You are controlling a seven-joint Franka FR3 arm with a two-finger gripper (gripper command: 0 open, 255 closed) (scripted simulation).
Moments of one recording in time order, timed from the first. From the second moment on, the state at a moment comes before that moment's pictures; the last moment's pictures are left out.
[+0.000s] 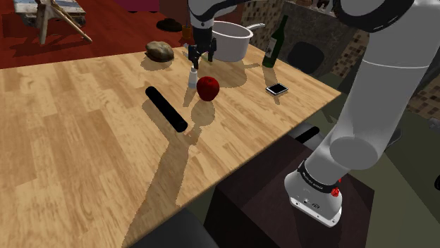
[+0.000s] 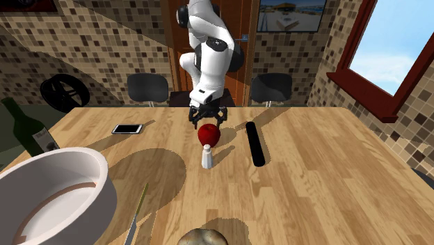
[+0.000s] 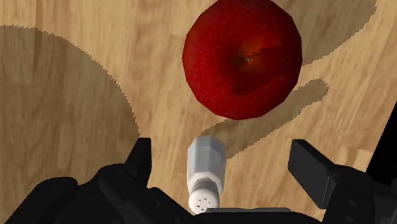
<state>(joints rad) -0.01 0.29 0.03 -1.71 -0.14 1.94 0.03</state>
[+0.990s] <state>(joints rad) -0.01 0.51 0.03 -1.54 -0.15 1.99 0.03</state>
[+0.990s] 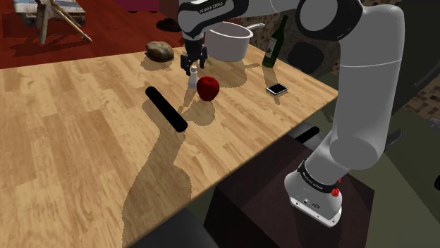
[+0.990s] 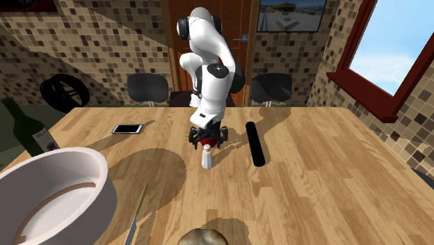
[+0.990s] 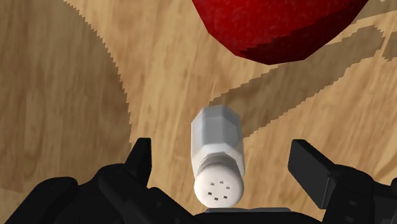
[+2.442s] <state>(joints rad) -0.01 0.48 0.03 -1.49 -0.15 1.92 0.01</state>
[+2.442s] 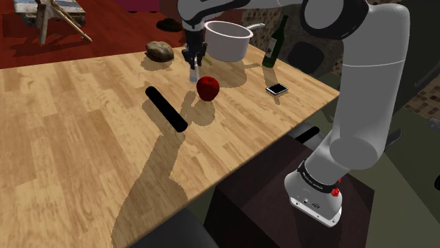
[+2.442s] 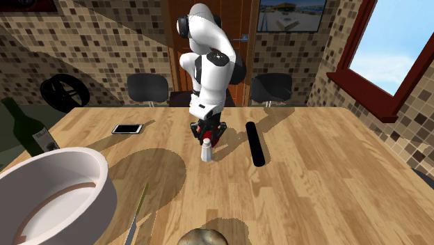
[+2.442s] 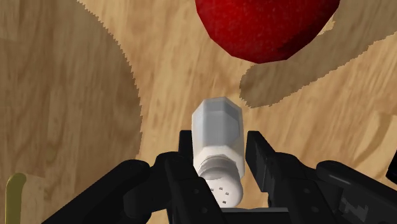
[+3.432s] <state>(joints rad) 0.00 0.45 0.03 -1.33 -0.14 1.73 -0.01</state>
